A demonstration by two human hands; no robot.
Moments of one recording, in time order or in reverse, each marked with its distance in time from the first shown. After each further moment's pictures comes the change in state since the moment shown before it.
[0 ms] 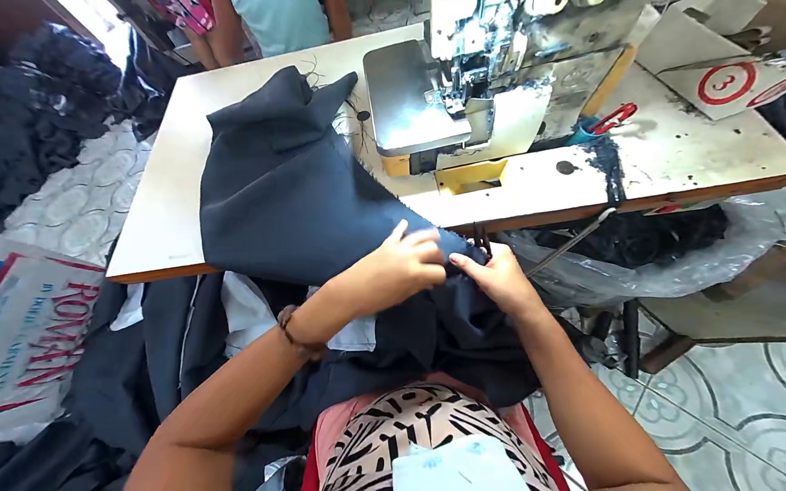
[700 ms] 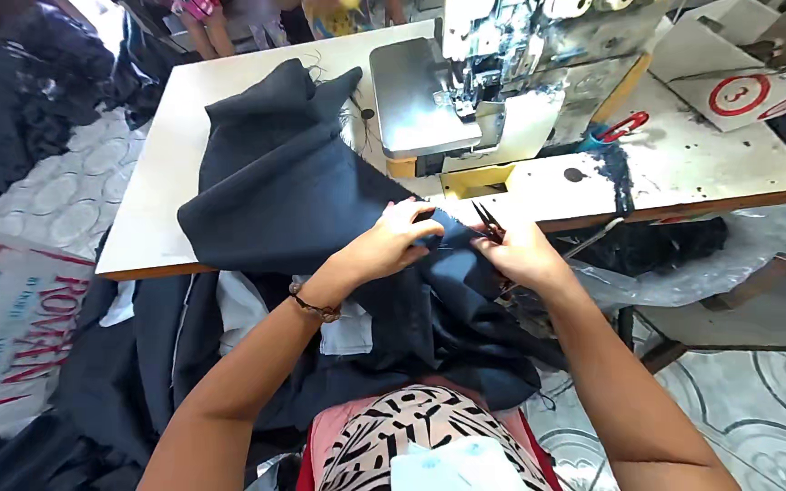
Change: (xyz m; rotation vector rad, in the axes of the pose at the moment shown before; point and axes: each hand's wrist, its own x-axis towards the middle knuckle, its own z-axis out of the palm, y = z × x) left_hand 0.015 -0.053 0.006 -0.185 0.096 -0.246; right_hand 0.028 -0.048 -0.026 -0.496 -0.088 -0.010
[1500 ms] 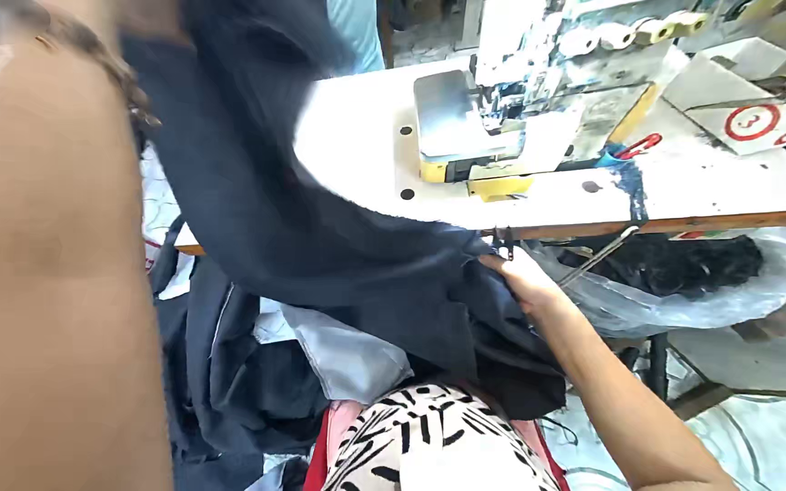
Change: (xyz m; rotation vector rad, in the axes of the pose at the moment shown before) left_hand -0.076 -0.002 -0.332 0.406 0.506 -1.100; right_hand -0.029 0.005 0.037 0.780 -0.114 0.242
